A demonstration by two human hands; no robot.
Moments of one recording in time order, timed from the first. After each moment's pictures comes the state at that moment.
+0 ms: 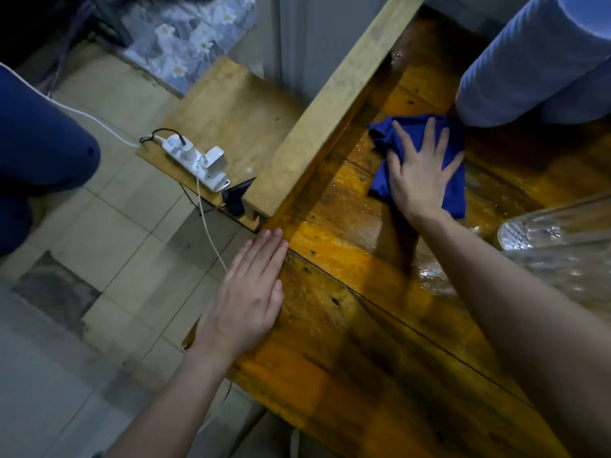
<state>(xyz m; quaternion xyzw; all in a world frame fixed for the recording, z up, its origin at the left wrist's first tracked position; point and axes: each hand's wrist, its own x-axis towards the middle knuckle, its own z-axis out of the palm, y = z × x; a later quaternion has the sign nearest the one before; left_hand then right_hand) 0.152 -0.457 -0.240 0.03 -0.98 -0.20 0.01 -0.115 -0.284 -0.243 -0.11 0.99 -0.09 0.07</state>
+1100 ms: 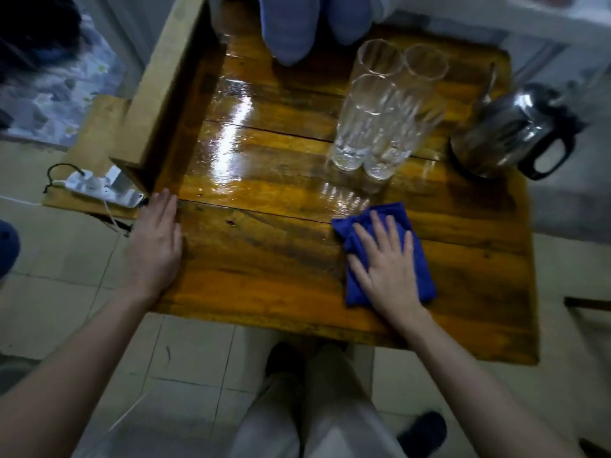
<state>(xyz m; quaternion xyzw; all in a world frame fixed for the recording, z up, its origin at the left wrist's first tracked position) 0.158 -0.448 -0.241 0.00 -0.99 -0.14 0.04 0.189 -0.061 -0.240 -0.05 0.99 -0.08 0.06</state>
